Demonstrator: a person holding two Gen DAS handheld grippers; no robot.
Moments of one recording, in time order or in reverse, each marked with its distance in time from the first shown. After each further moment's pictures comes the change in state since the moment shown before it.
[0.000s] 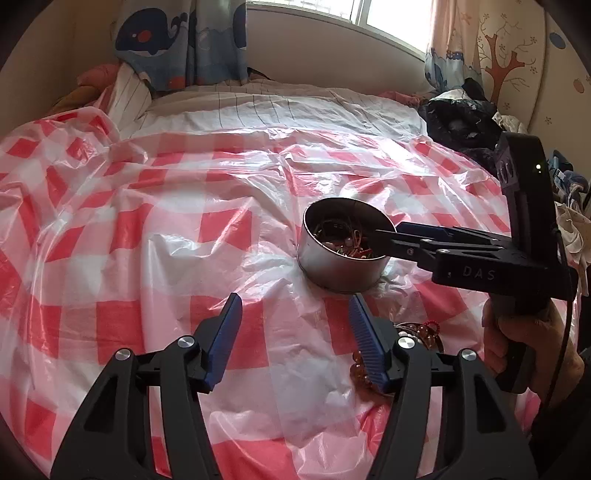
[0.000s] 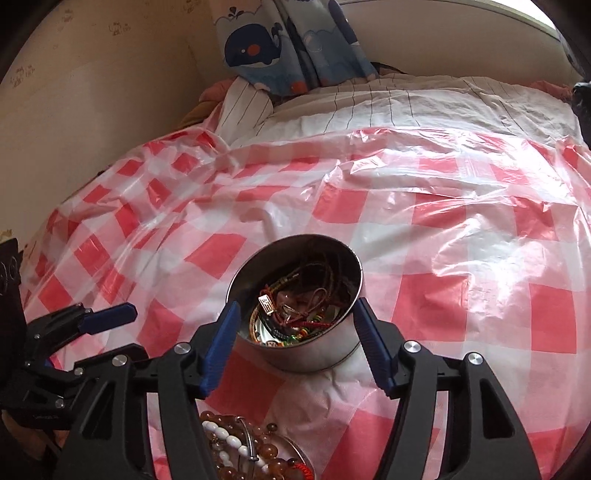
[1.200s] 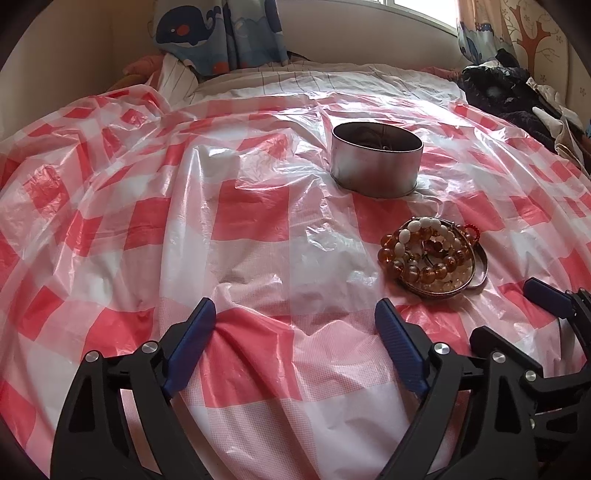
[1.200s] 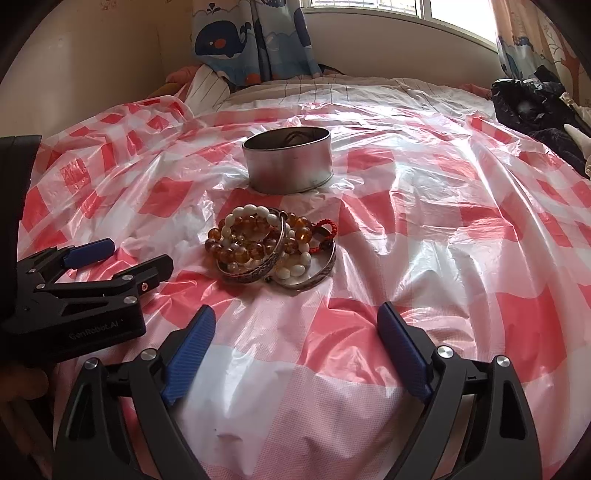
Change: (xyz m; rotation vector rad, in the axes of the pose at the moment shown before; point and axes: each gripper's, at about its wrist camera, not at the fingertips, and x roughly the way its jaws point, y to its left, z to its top) left arm -0.001 -0.024 -0.086 0.005 0.041 0.246; right arm -0.063 0.061 -0.150 0.028 -0.036 -0.310
